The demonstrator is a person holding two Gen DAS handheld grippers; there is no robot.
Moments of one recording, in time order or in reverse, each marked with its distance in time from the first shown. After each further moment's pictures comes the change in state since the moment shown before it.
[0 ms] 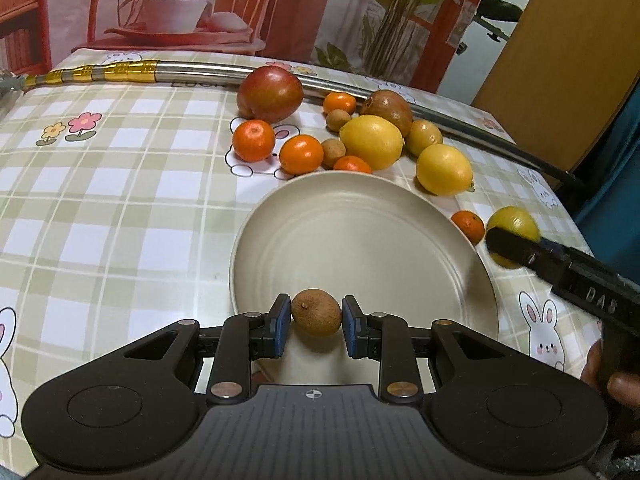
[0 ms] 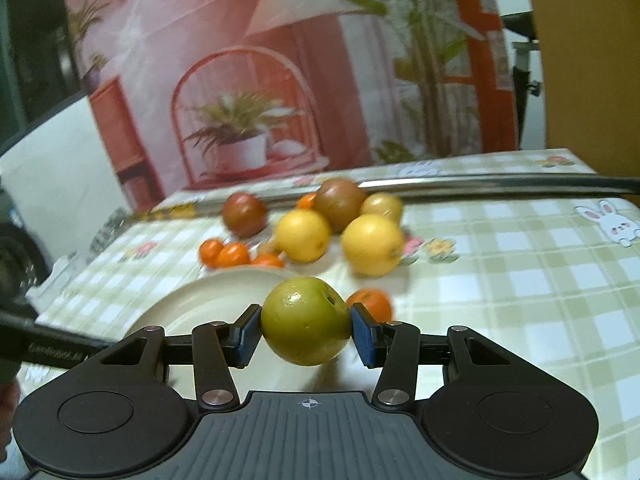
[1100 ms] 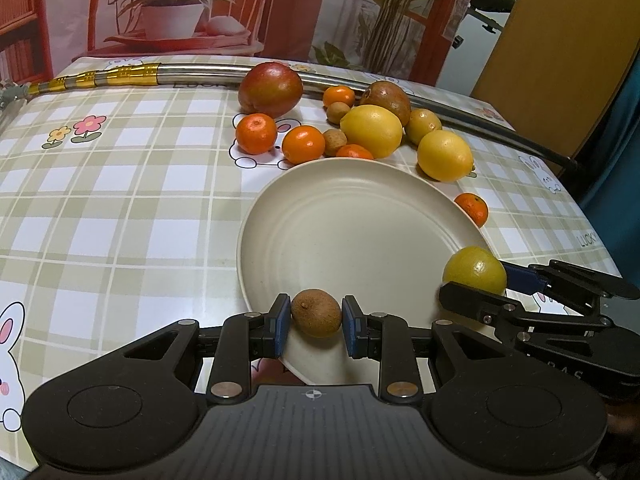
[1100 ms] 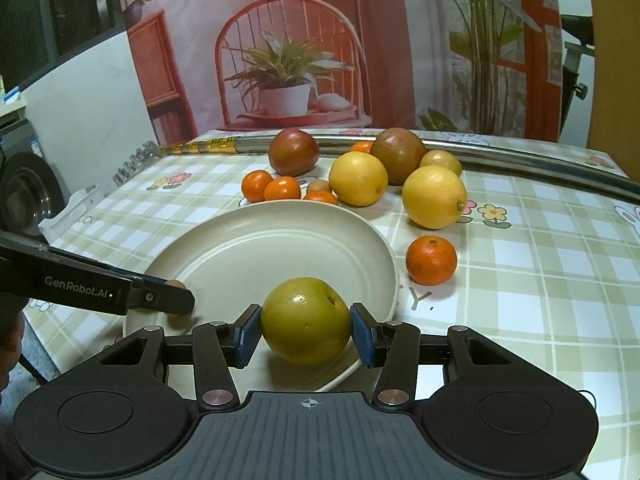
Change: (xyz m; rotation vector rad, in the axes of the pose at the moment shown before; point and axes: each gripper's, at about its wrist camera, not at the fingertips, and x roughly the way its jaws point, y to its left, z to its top) left arm -0.003 -0.002 -0.010 0.036 -0.010 0.026; right arm 0.011 0.035 -0.022 -0.140 0.120 0.033
